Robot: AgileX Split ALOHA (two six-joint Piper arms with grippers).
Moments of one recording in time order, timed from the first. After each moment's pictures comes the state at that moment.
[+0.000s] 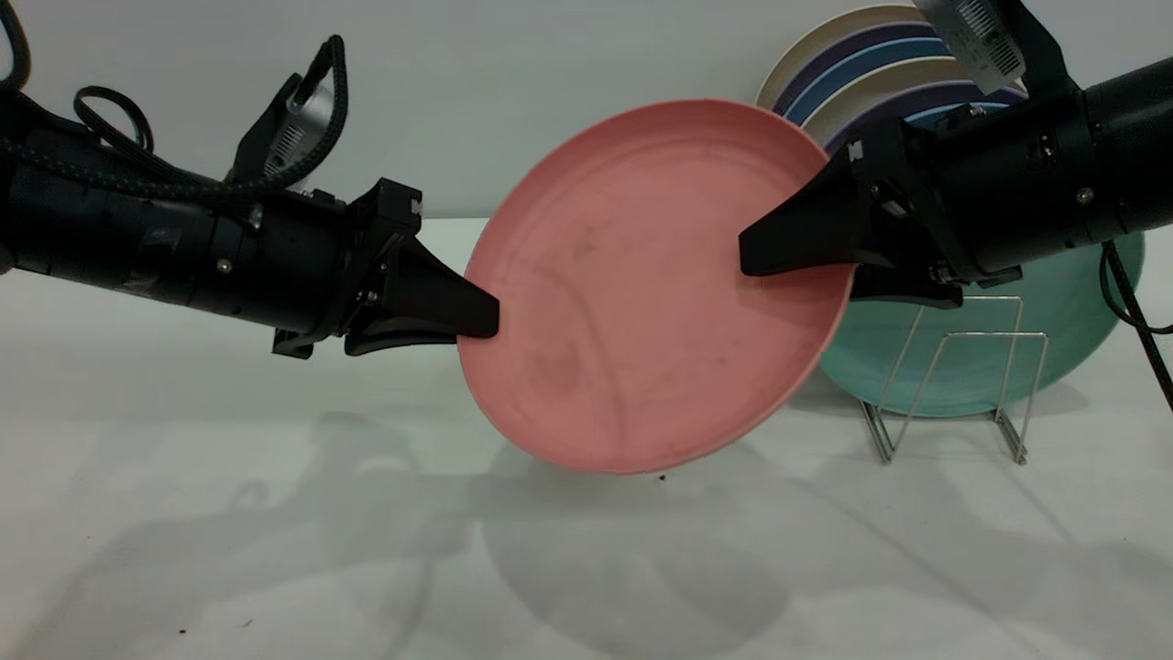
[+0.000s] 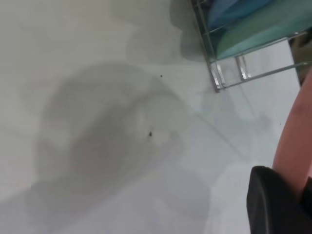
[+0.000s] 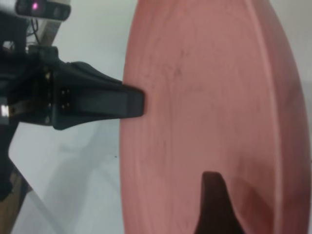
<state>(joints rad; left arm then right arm) -0.17 2.04 -0.87 -1.75 0.69 1.51 0.17 1.86 -0.80 1.76 0.74 -1.60</state>
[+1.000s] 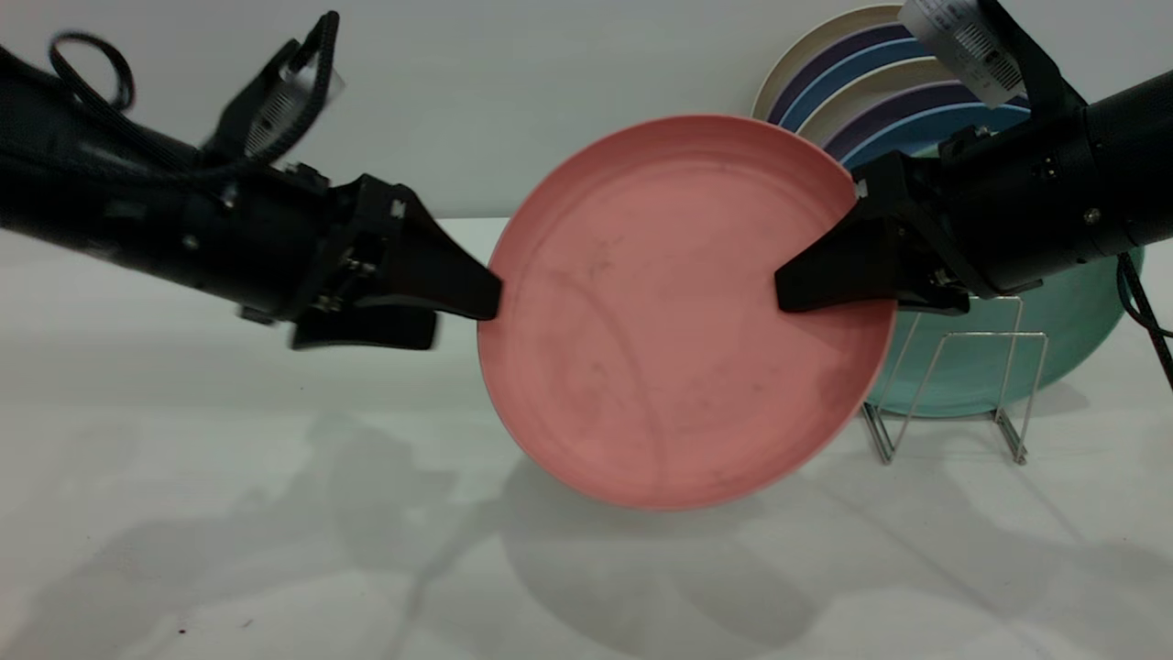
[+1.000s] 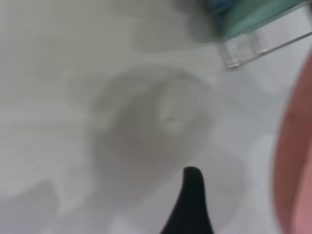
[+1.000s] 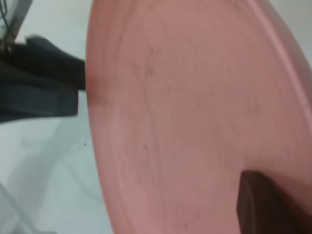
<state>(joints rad) -0.16 1.93 -0.87 -1.55 0.58 1.45 0.17 1.86 -0.80 1.71 0.67 -1.62</state>
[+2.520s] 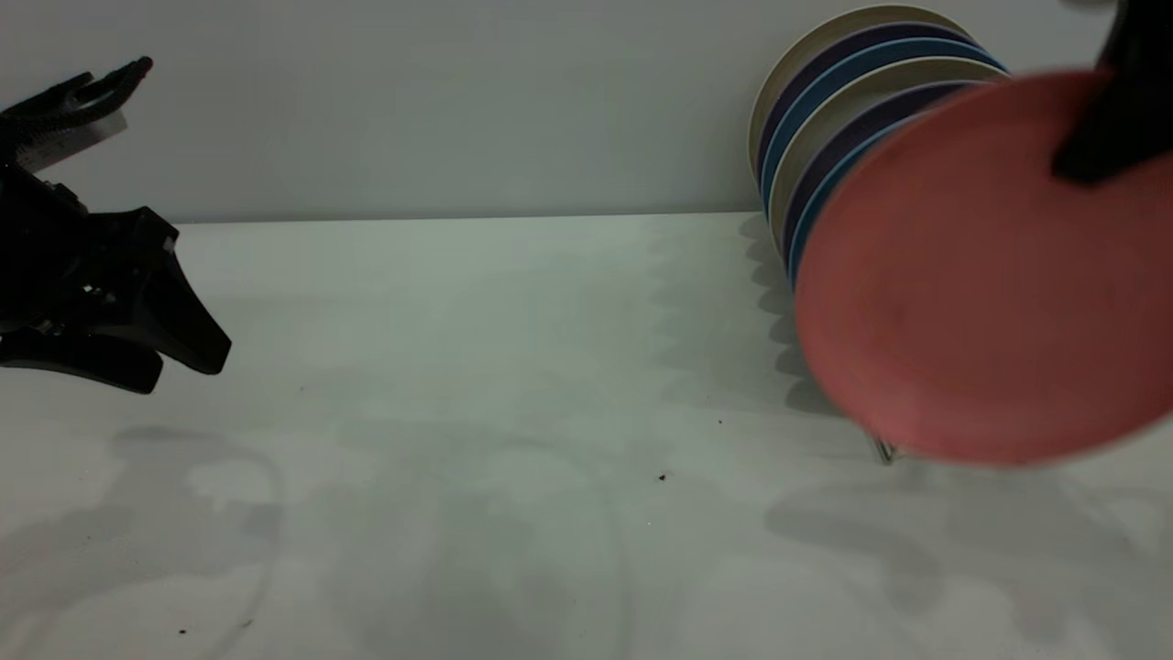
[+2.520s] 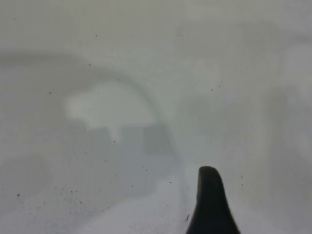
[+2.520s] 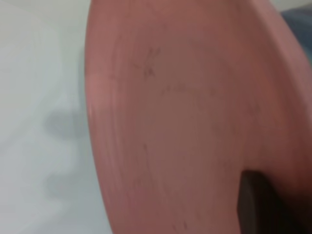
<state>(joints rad) 0.07 1.82 -0.87 -0.84 0.47 0.81 0.17 1.51 -1.01 0.30 0.56 -1.37</state>
